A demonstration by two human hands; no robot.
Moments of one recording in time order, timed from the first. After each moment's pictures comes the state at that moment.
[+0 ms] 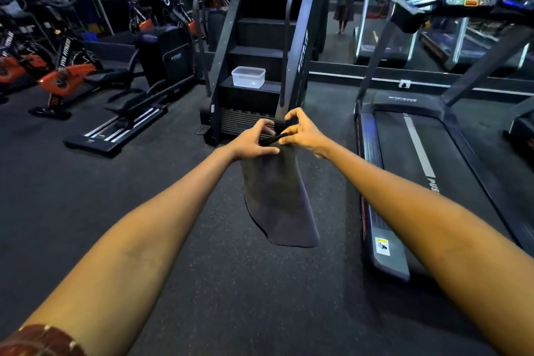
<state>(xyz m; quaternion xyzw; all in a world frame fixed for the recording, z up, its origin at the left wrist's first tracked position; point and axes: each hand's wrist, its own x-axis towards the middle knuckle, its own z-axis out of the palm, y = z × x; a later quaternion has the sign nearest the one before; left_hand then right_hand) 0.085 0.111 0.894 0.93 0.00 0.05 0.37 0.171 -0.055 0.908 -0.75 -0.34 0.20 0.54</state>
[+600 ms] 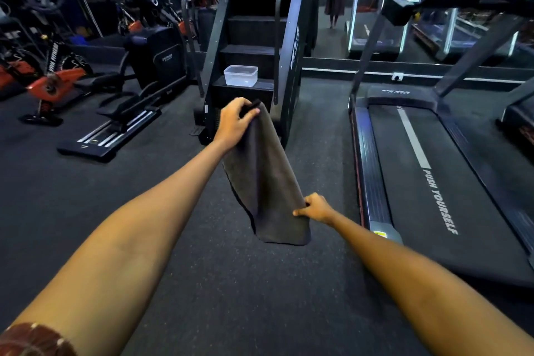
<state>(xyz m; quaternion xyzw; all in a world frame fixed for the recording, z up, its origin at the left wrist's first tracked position) 0.094 0.111 0.919 0.87 0.04 0.35 0.34 0.139 -0.121 0.746 -0.89 -0.22 0.25 0.30</state>
